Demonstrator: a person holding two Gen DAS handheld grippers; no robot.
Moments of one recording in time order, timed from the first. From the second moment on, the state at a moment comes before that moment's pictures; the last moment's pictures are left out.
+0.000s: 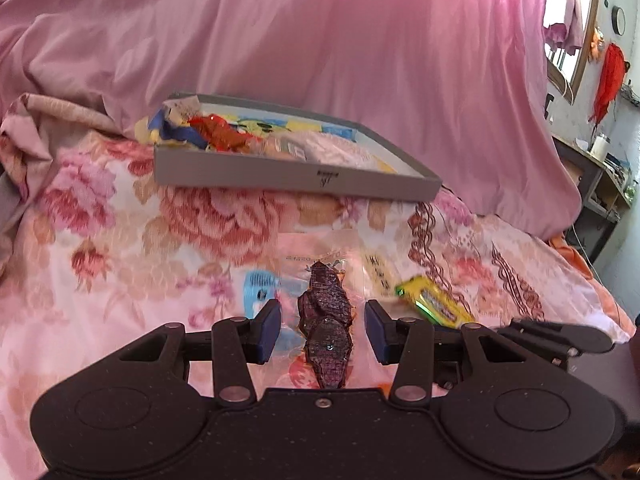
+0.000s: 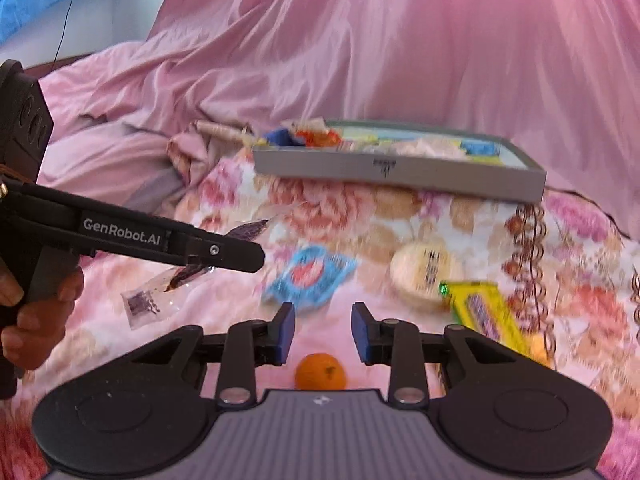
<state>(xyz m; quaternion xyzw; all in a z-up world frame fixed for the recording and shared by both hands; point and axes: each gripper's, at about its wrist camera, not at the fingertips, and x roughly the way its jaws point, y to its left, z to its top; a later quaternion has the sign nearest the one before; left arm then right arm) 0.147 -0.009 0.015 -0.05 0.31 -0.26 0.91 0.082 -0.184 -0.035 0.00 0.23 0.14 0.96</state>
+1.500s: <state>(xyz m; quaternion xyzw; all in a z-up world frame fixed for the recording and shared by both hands) 0.325 -0.024 0.098 -0.07 0.26 -0.17 0.95 0.251 -0.214 0.048 -0.03 0.18 0.14 0.97</state>
